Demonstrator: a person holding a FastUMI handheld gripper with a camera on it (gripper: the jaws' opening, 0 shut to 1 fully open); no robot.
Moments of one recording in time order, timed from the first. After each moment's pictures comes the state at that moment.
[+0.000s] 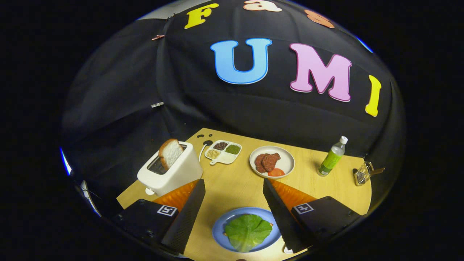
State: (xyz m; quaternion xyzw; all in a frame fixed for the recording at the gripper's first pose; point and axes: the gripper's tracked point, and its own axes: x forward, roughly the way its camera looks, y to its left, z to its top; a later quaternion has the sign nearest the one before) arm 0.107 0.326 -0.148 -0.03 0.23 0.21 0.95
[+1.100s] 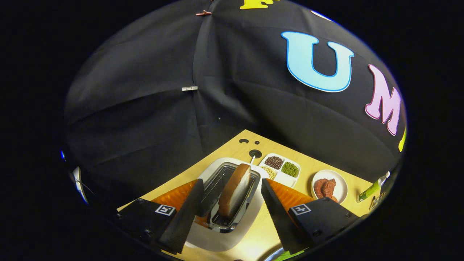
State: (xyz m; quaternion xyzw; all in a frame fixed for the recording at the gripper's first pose) arm 0.163 0.554 -0.210 -0.11 0.24 0.28 0.92
